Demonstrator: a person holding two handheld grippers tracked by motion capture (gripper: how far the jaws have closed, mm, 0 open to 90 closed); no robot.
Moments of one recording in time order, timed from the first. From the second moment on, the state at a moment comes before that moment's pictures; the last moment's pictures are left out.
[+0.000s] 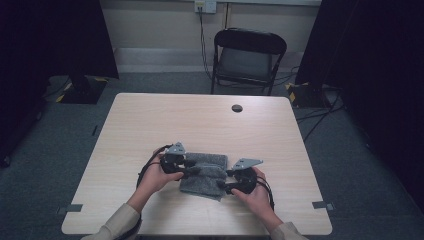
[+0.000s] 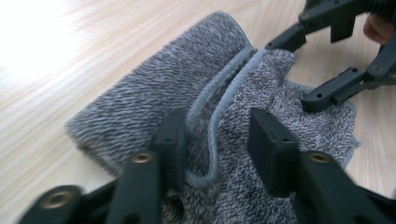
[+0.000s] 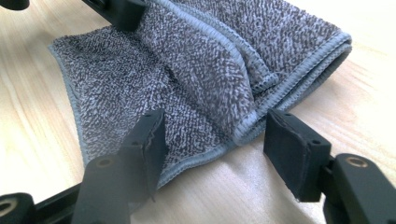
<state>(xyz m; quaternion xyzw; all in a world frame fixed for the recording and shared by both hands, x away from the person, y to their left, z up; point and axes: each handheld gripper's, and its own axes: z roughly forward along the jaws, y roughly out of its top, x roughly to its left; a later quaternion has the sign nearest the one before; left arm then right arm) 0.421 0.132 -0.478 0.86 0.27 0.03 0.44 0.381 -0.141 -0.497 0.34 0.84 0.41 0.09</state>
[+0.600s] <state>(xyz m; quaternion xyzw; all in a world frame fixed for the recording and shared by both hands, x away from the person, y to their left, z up) 0.429 0.111 -0.484 0.88 0.24 0.01 0.41 0.379 -0.137 -0.499 0.32 0.85 0.41 0.11</state>
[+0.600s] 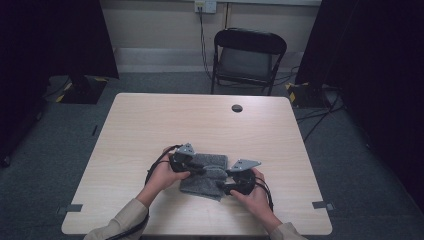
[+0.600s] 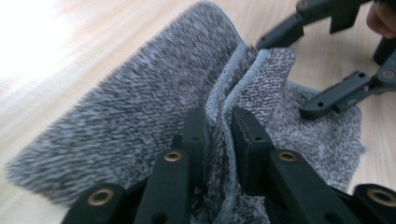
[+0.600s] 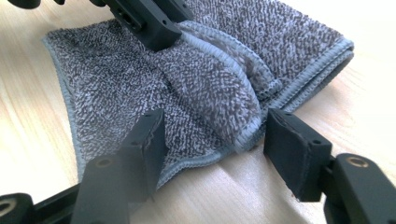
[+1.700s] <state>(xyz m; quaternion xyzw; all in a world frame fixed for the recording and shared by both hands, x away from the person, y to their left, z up) 0.377 0.125 -0.473 0.89 0.20 -0.02 0.41 0.376 -0.132 -0.499 0.31 0.85 0.39 0.13</state>
